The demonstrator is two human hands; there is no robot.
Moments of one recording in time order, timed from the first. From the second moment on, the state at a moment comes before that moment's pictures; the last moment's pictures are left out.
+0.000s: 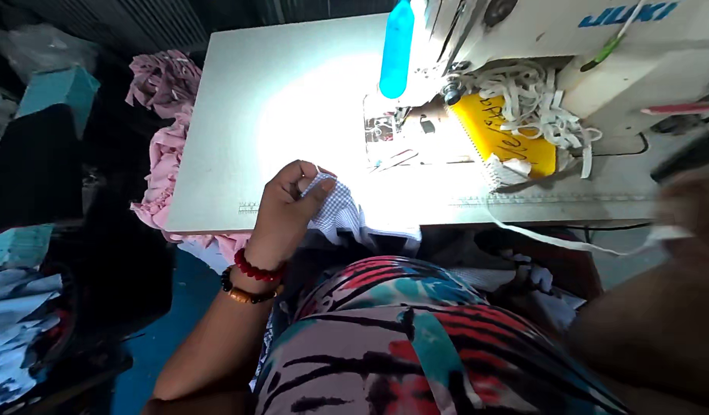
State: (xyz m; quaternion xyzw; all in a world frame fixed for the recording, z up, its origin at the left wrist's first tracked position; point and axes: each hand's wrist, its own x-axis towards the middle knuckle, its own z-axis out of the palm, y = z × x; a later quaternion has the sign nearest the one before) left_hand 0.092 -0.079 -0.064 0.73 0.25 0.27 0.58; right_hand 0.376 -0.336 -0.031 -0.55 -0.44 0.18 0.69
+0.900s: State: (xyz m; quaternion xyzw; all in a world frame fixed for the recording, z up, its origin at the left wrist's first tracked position) left_hand 0.114 -0.115 -0.101 0.63 0.32 0.26 0.66; right_hand 0.339 -0.180 -0.110 -0.70 -0.64 0.07 0.31
